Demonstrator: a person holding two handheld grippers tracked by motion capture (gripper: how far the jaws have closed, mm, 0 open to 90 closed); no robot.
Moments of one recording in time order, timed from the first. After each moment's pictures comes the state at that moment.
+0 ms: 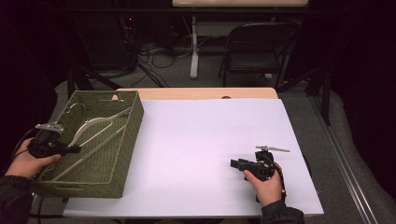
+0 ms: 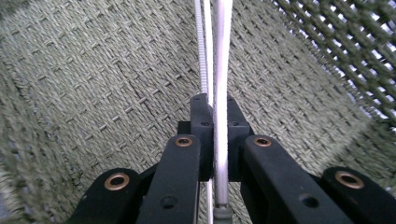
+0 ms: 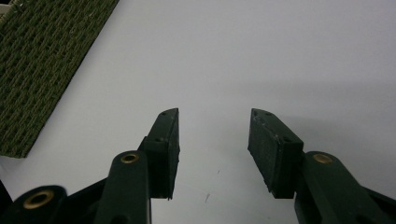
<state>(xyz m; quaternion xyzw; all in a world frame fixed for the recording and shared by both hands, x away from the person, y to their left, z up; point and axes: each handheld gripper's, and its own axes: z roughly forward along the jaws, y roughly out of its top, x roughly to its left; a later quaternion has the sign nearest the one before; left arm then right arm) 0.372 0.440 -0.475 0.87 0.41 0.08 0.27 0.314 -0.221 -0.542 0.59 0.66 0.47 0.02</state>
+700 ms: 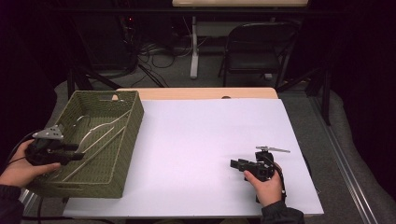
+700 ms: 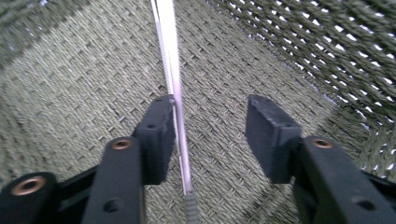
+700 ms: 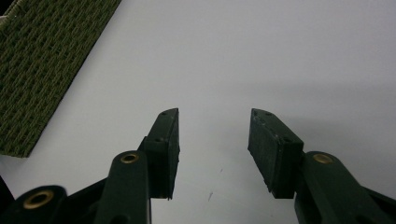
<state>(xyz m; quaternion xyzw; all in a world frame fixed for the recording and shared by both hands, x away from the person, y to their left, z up) 0.338 0.417 -0.448 0.89 0.35 0.12 0.28 0.312 -0.220 -0.540 0.59 0.66 0.47 0.02</state>
